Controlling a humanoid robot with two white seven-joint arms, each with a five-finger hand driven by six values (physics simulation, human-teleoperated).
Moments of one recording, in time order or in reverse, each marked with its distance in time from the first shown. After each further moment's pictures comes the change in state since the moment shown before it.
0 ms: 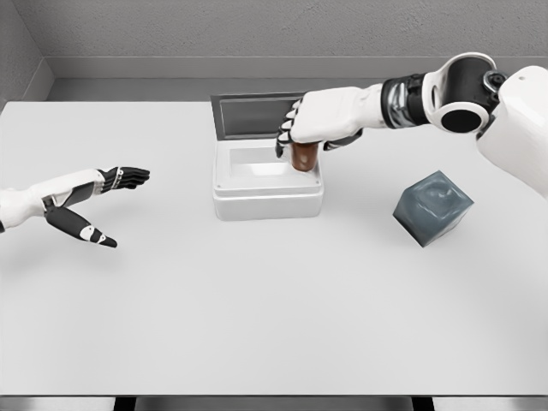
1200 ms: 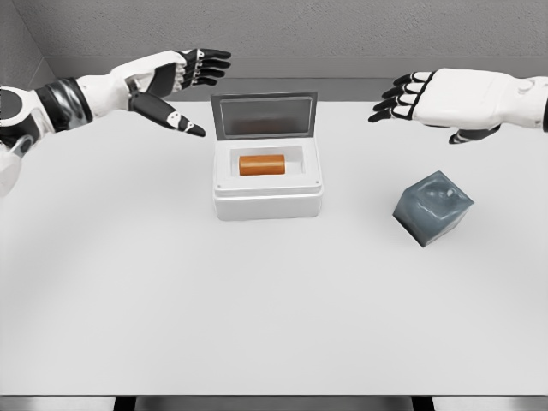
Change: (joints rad) left arm -0.298 -0.356 0.133 0.057 0.005 0.391 0.000; right arm 0.245 -0.396 -0.341 -0.252 -0.090 -0.001 0.001
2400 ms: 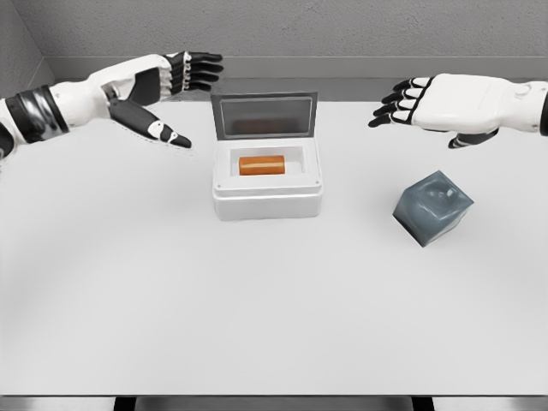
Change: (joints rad) left arm 0.022 0.125 0.030 -0.160 0.118 0.011 0.000; right arm -0.001 0.000 0.018 0.010 -0.002 0.000 0.000
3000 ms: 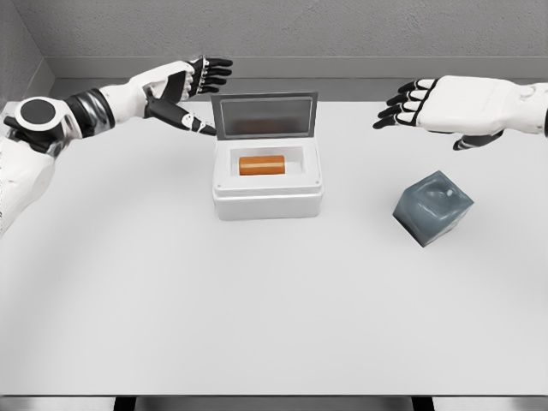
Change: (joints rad) left arm -0.015 -0.275 0.029 0.402 -0.206 -0.006 0.000; right arm 0.008 -0.014 0.002 0.001 0.000 0.000 0.000
